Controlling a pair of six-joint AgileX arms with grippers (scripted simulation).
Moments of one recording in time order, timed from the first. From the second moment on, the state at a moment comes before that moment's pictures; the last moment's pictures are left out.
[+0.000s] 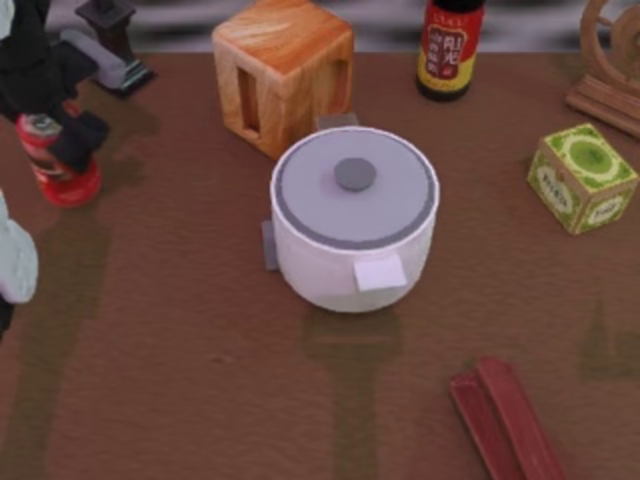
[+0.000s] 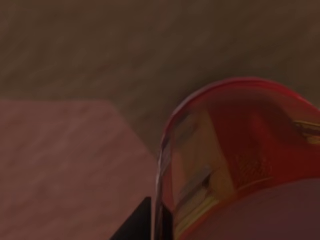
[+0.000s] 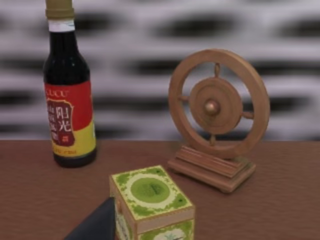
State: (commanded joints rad) left arm -0.01 3.12 3.44 -1.83 0.00 0.73; right arm 0.00 0.00 0.00 0.00 0.00 0.00
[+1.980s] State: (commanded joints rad) left arm 0.02 2.07 1.86 -1.30 -0.01 0.73; right arm 0.00 0.00 0.00 0.00 0.00 0.00
